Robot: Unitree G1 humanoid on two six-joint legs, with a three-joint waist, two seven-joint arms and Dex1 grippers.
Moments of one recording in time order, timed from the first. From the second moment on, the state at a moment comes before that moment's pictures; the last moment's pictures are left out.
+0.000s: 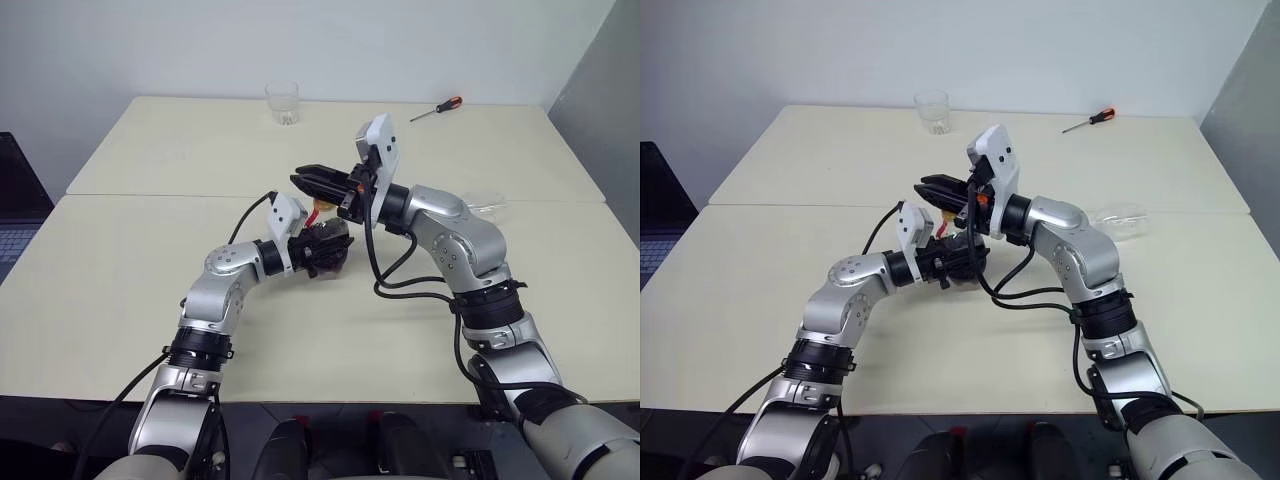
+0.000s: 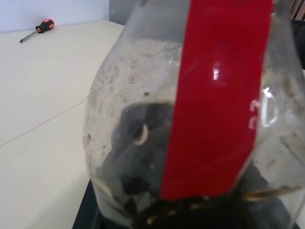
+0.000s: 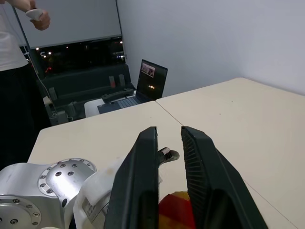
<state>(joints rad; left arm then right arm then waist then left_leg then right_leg) -0.58 0.33 -0.05 0.22 -0.31 0.30 -0.94 -0.88 -0.15 0.14 0.08 0.45 0.55 0.73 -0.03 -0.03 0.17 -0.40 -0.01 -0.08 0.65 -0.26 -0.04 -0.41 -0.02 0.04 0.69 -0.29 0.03</state>
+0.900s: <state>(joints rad) -0.60 0.33 -0.05 0.22 -0.31 0.30 -0.95 -0.85 -0.19 0.14 0.09 0.44 0.57 0.75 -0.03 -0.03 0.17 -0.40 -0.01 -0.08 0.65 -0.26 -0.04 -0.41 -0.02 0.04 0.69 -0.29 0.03</state>
